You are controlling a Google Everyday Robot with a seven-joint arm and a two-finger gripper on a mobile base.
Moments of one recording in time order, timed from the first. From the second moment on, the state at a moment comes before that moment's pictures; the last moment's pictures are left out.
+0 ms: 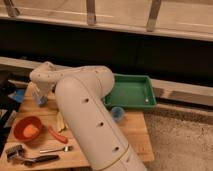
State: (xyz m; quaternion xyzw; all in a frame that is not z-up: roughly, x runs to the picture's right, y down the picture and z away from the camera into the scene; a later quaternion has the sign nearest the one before) arm -0.387 0.024 0.921 -0.30 -0.03 0.55 0.78
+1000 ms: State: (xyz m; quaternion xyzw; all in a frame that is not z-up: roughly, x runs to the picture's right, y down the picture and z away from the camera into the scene) arm -0.333 0.051 0.873 -0.33 0.03 0.56 0.76
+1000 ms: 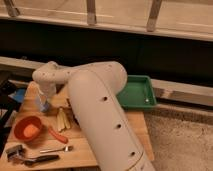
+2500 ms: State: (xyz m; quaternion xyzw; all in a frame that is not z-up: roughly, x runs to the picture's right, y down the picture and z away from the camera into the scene) arm -0.323 0.058 0.877 -0.33 0.04 0.58 0.74
